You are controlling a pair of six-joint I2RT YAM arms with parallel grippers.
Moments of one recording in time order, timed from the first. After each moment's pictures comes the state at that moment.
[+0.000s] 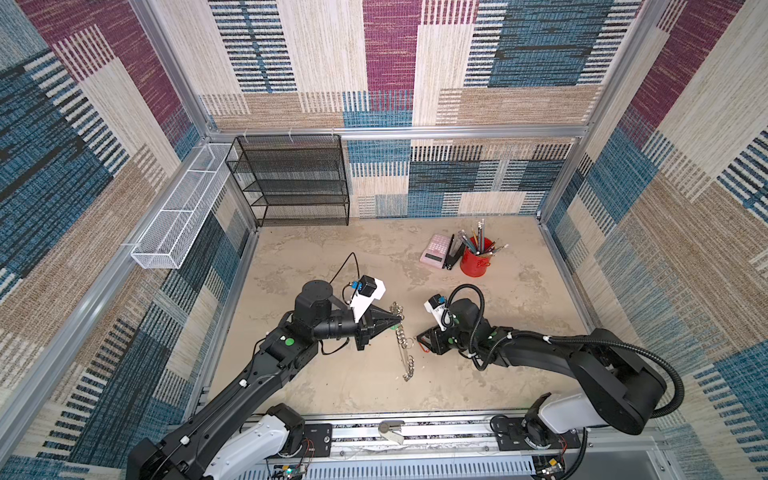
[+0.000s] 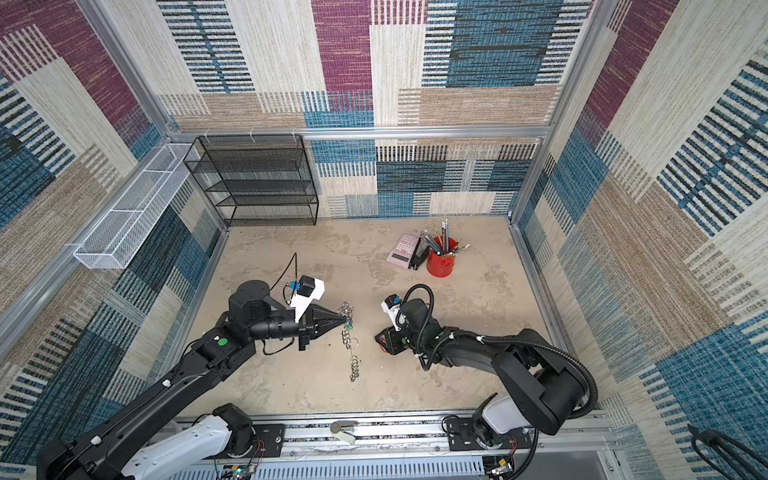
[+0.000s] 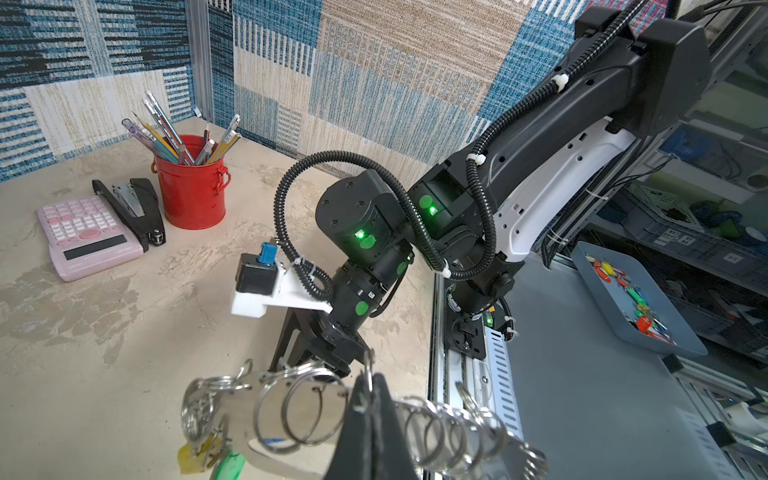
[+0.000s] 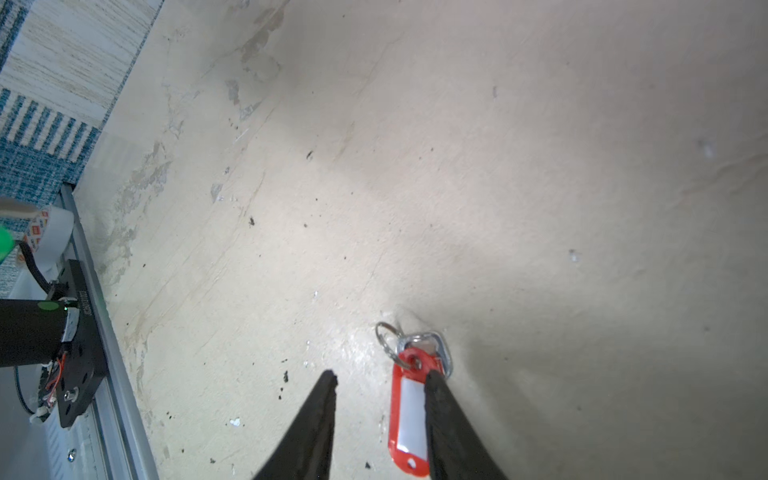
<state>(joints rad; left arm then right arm) -0.57 0.94 0.73 -0.10 0.79 -0.05 0.68 1.46 0.52 0.19 -0.33 0.34</state>
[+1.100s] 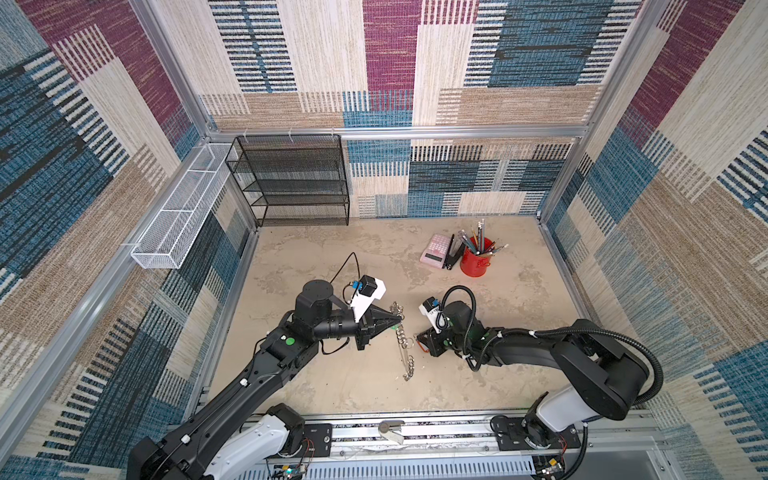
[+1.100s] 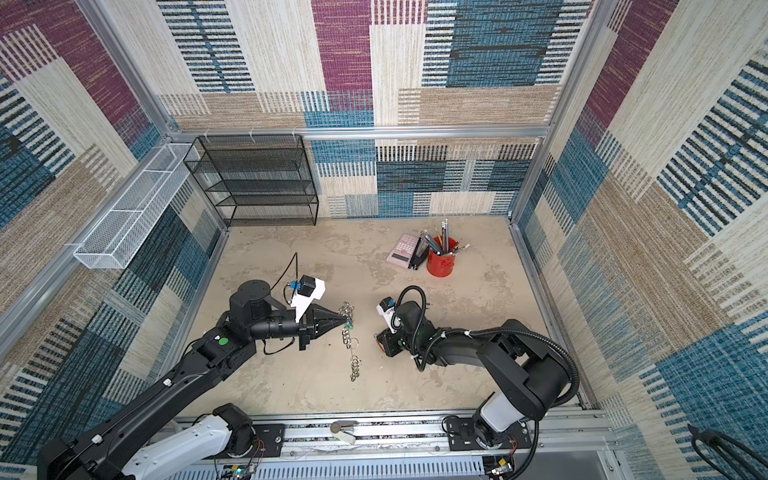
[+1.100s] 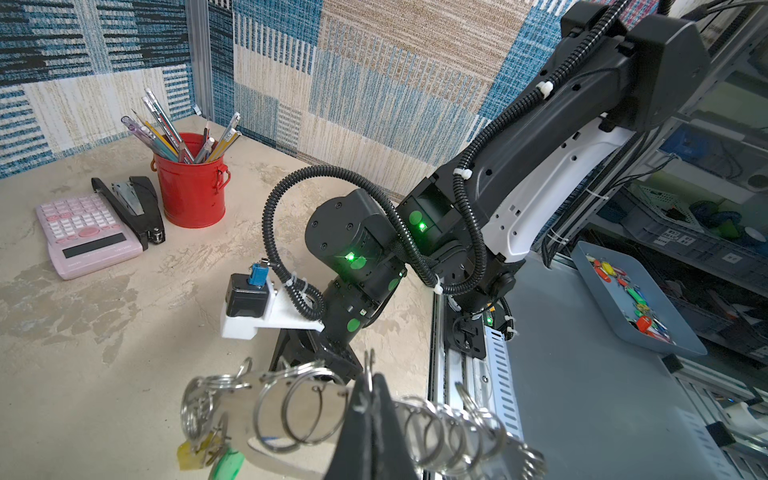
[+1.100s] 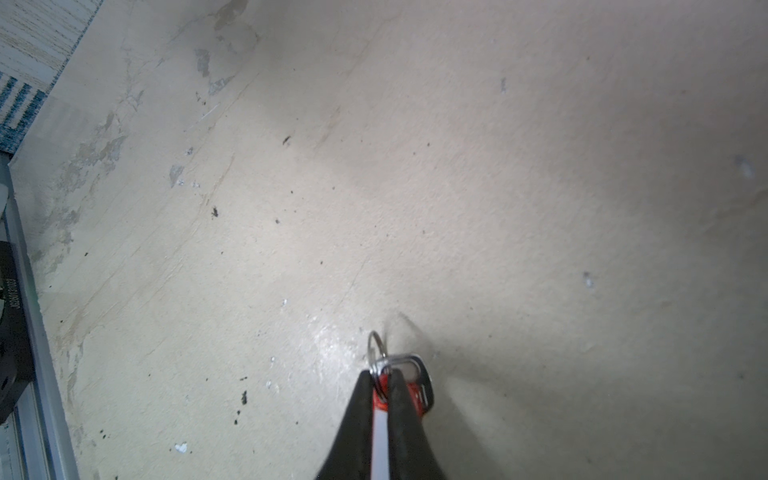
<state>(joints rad) -0.57 0.94 0.73 -0.10 0.79 -0.05 0.70 1.54 0.52 0.24 -0.28 0.28</state>
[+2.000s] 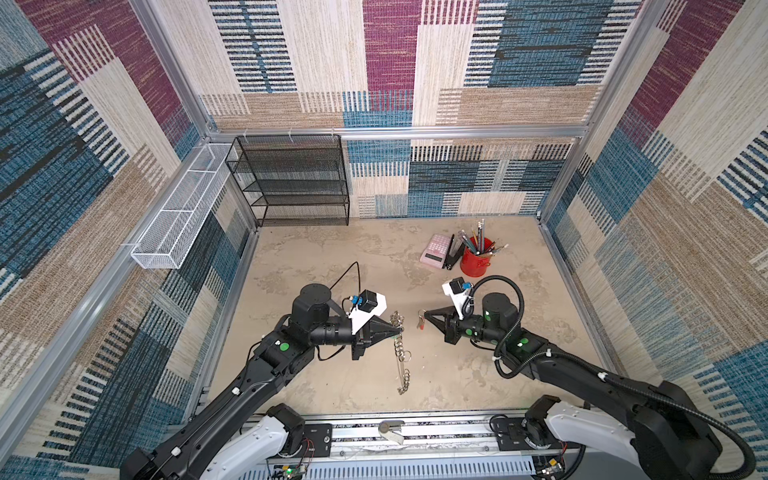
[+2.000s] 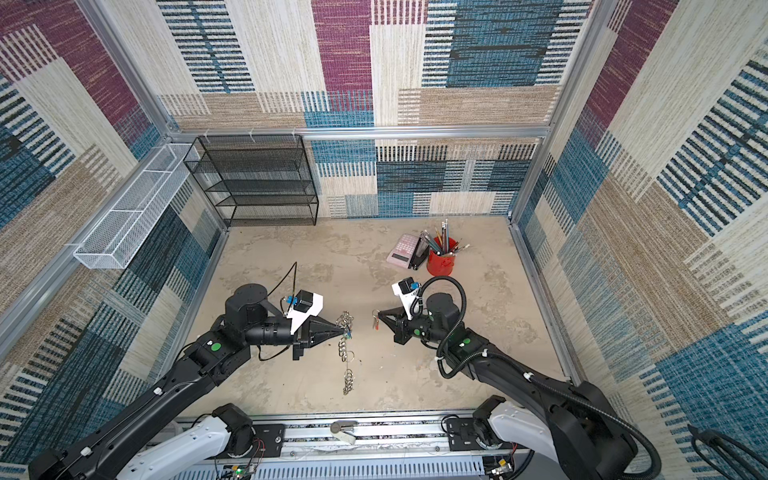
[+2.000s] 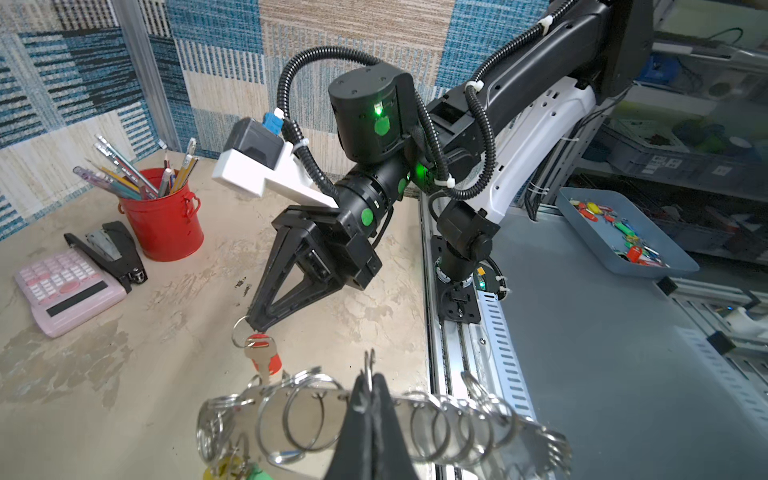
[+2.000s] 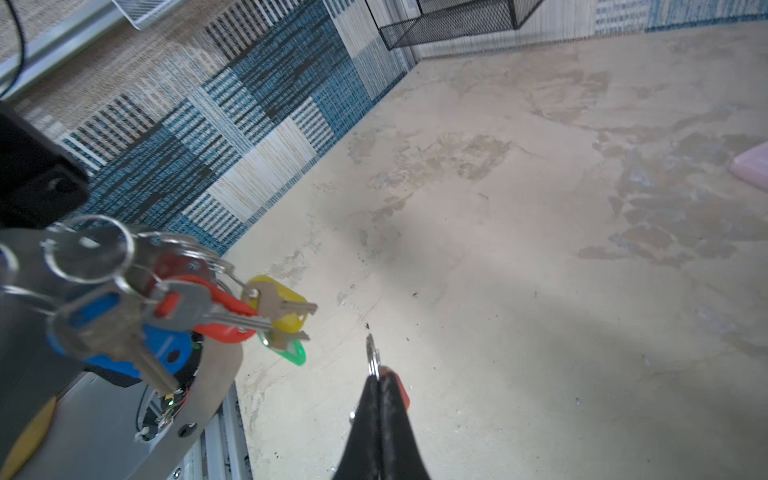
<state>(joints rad) -0.59 0.89 0.75 -0.20 0.87 0.19 0.60 1.05 0.49 0.25 -0.48 0.34</state>
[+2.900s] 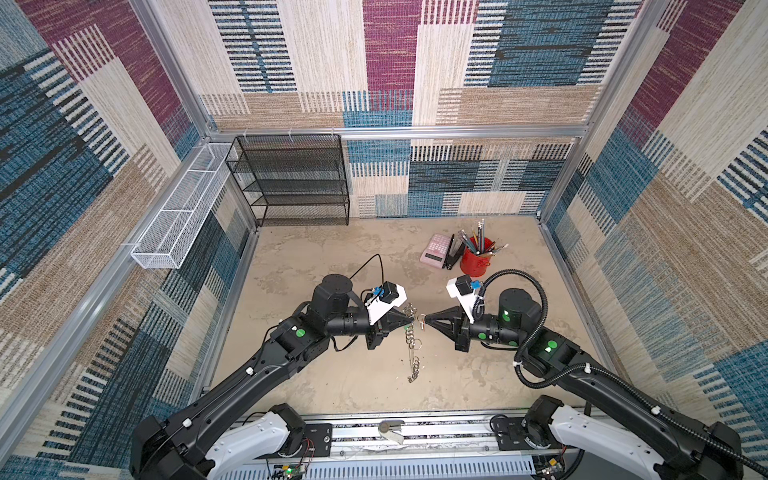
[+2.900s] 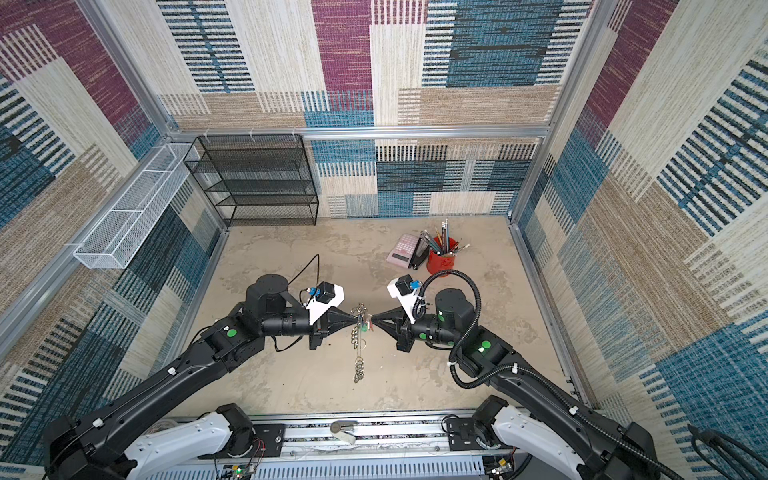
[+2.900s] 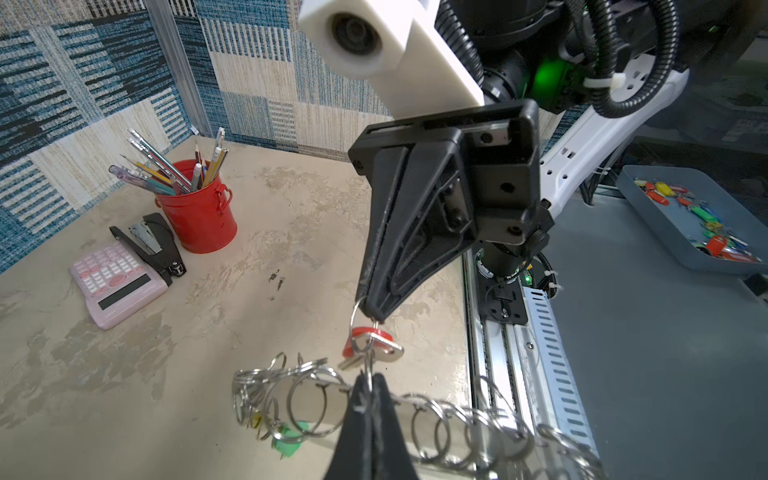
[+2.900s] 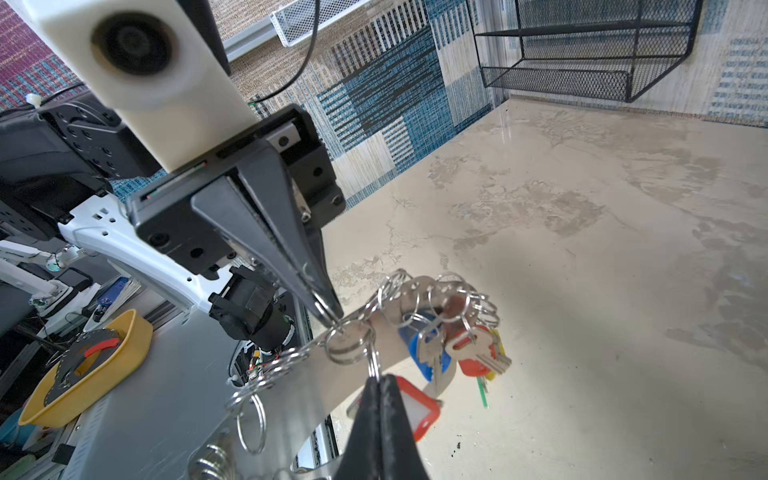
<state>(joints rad) -0.70 1.03 0.87 -0.24 0.64 0.20 0.70 0.87 0.66 -0.06 -0.56 0.27</state>
